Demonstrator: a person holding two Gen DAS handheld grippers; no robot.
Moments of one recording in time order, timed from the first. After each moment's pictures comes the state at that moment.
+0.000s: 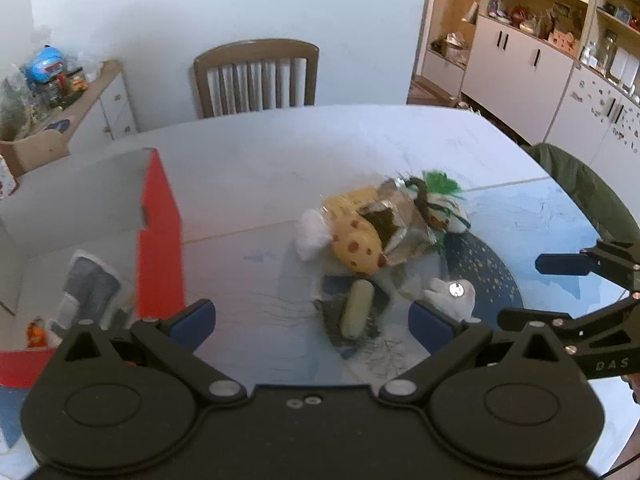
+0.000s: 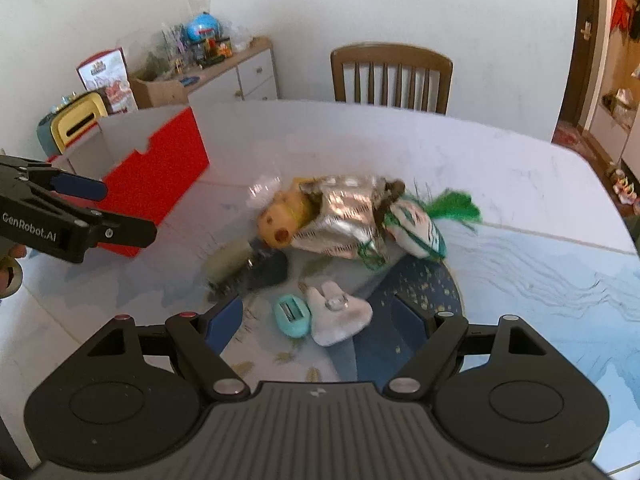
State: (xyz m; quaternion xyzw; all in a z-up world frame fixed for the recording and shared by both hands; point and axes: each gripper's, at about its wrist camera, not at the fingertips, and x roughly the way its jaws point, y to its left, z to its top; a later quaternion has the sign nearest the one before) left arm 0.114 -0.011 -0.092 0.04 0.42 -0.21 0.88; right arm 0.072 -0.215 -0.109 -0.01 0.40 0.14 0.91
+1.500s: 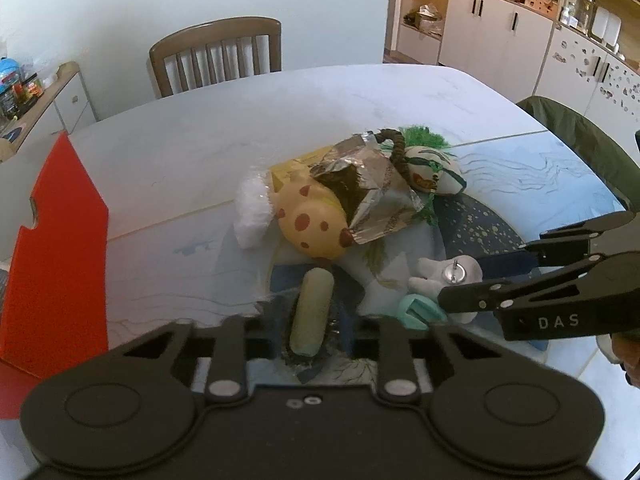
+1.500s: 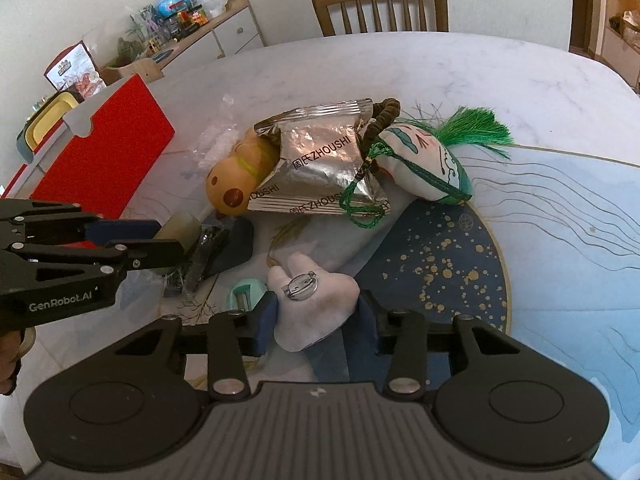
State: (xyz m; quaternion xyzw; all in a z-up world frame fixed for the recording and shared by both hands) left arm 0.132 -0.067 -0.150 0.08 0.43 -0.24 0.87; right arm 0.133 -0.232 -0.180 0.06 0.46 0.15 0.87
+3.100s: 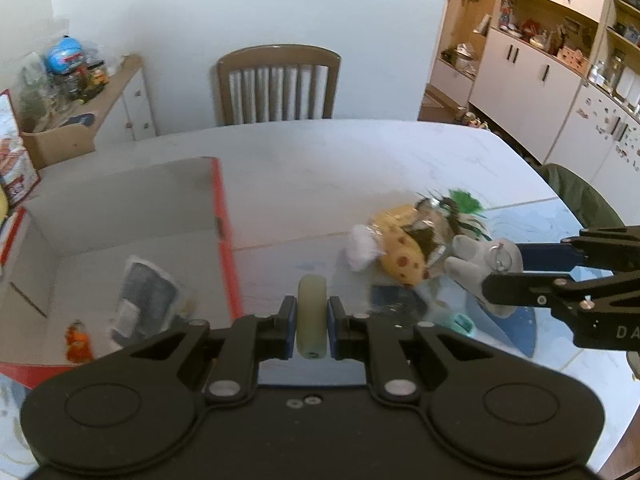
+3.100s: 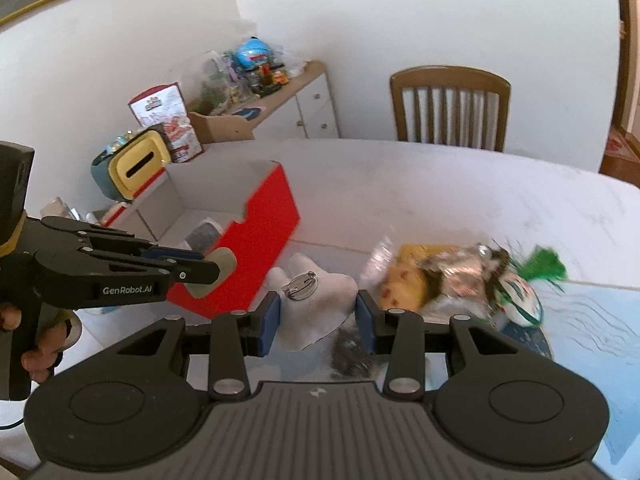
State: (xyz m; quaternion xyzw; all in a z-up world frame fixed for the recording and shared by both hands) left arm 0.132 0.059 -0.064 0.01 0.42 -0.20 0.89; right arm 0.096 -0.127 -0.041 0.03 0.38 0.21 0.90
